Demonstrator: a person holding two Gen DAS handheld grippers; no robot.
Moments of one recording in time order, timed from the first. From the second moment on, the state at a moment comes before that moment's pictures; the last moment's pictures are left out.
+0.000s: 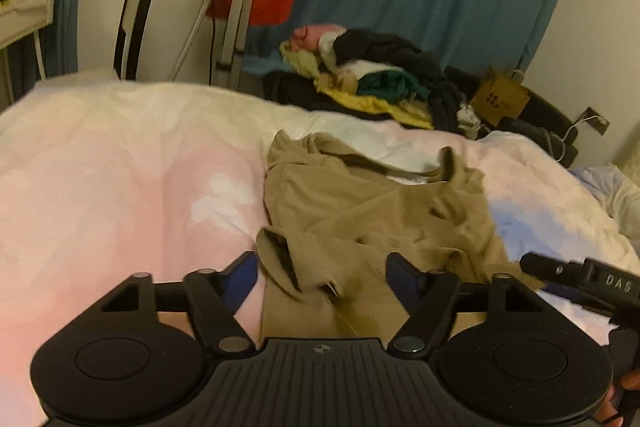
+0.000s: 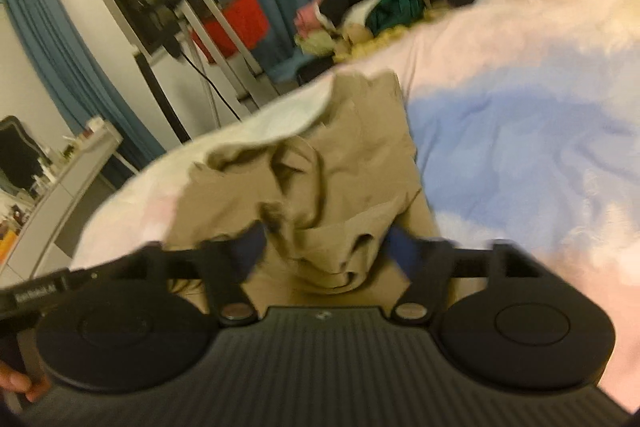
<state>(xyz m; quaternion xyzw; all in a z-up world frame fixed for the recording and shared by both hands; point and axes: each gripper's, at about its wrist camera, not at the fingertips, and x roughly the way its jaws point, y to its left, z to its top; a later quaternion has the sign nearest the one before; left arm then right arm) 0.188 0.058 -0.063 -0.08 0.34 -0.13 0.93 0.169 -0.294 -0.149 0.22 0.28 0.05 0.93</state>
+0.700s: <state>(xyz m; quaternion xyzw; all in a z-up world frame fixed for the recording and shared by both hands) 0.009 0.041 -0.017 0.00 0.21 -0.14 0.97 0.000 -0.265 -0.085 0.13 0.16 0.05 0.98</state>
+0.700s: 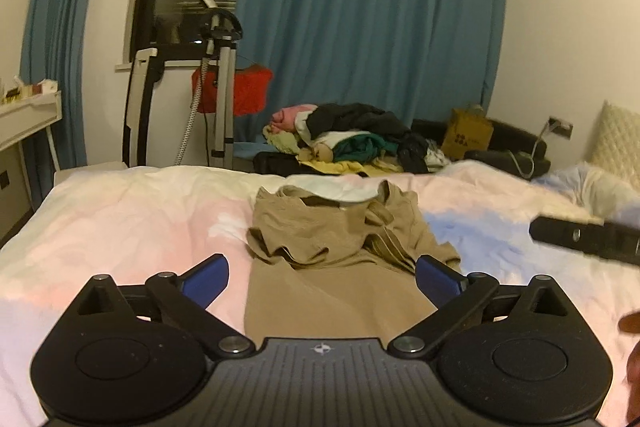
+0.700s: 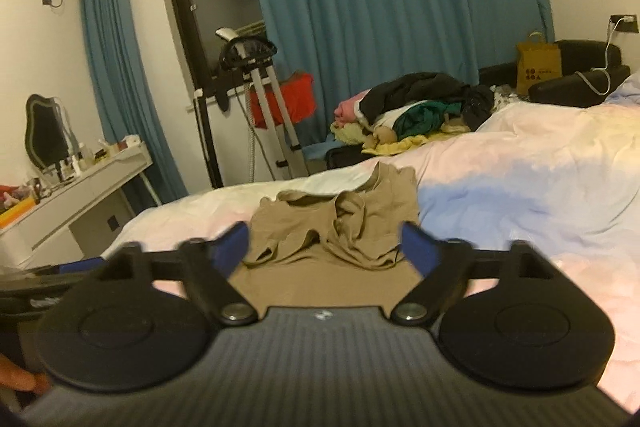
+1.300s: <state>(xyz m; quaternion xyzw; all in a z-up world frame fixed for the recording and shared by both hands) 0.027 0.023 -0.053 0.02 0.26 -0.13 0.96 0.015 -0.274 -0.109 0.15 0.20 0.01 0.97</state>
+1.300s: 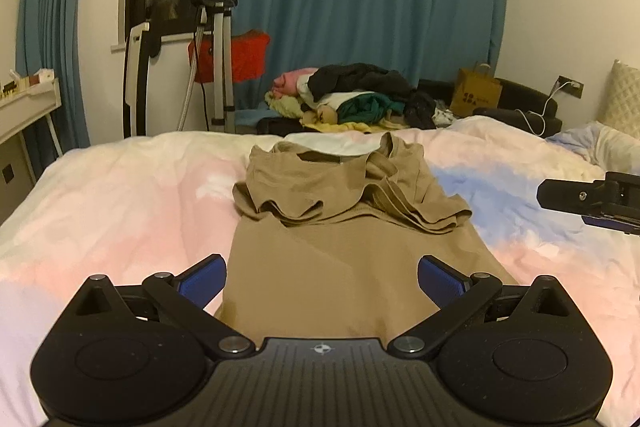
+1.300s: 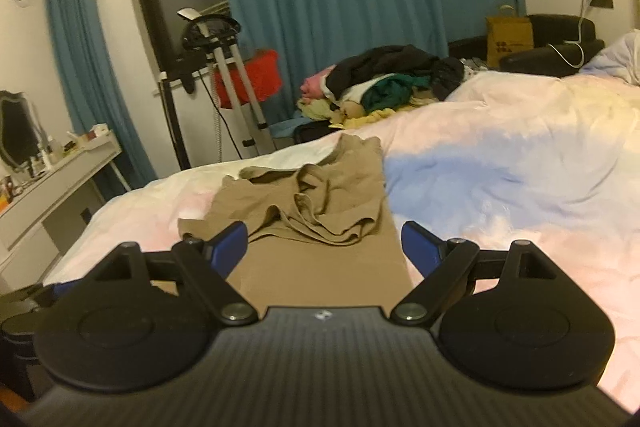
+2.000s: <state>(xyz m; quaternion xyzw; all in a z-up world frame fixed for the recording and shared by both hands) 0.052 0.032 -0.085 -0.09 0.40 -0.14 0.90 0.041 -0.327 -0.229 0.56 0.38 0.06 0.73</state>
